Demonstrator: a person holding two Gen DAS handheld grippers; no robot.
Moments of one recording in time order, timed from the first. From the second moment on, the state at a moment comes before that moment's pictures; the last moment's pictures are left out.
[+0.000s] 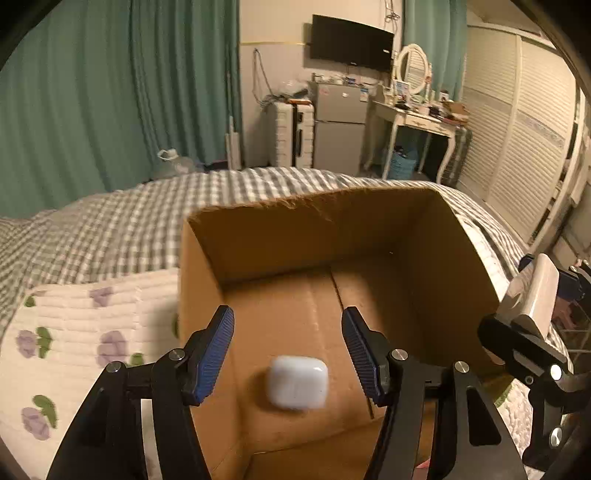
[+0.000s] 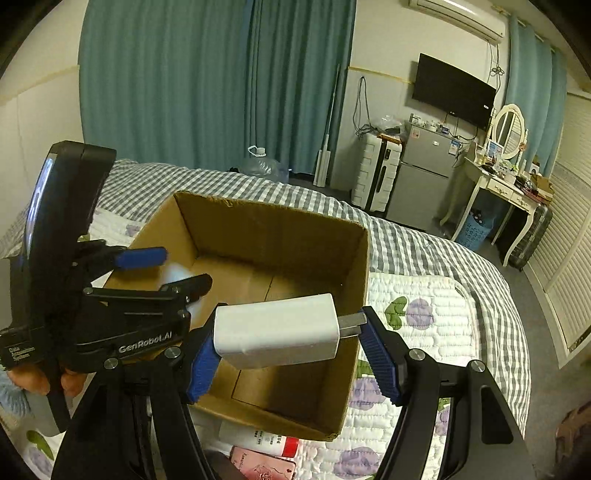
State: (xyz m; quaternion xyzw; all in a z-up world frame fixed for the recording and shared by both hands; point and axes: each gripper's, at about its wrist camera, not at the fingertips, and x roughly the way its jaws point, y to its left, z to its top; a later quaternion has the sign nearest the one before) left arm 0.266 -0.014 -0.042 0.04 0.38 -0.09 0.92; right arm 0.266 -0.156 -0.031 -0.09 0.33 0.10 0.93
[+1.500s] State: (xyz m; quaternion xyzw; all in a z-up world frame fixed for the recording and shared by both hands) left arm 0.090 0.032 -0.104 -0.01 0.46 0.00 0.89; right arm 0.130 -0.150 -0.127 -0.21 0.44 0.17 0.86
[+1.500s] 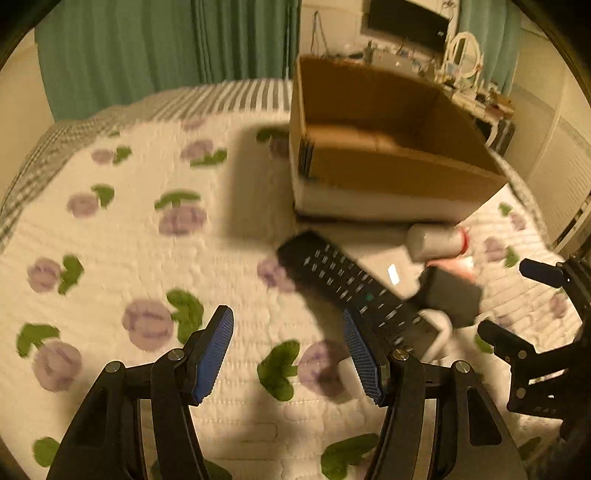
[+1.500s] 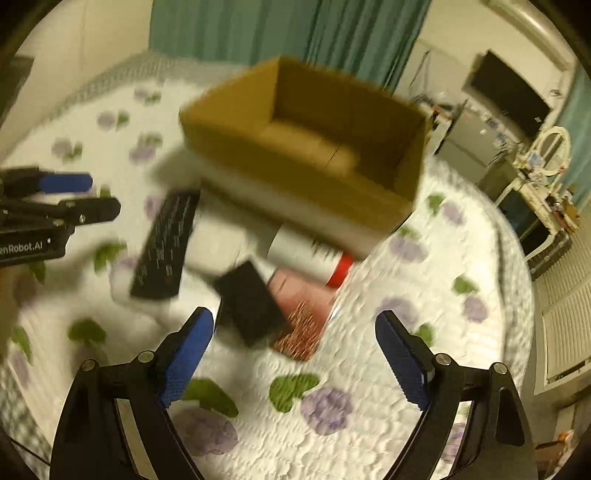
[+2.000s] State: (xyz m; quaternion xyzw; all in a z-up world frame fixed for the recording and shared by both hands) left arm 0.105 0.020 -0.117 -0.01 0.47 0.00 0.88; right arm 0.167 -0.124 -0.165 -0.22 0.46 0.21 0.84
